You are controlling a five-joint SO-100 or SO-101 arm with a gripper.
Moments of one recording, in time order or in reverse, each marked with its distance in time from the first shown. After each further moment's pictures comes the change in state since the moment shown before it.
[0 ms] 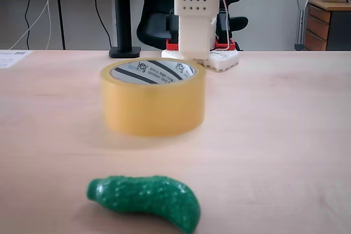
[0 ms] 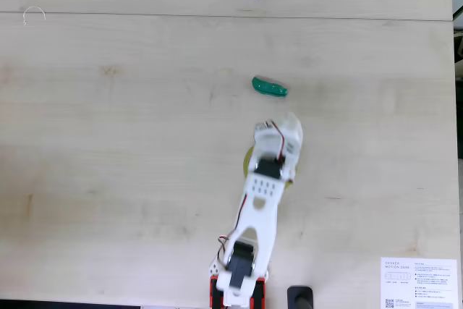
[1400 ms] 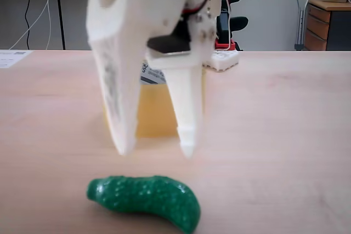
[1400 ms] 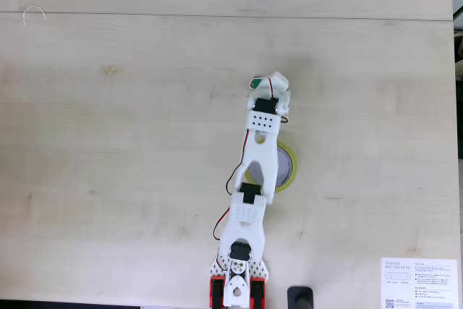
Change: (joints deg) arm -5.4 -50.9 -41.7 -0.4 -28.4
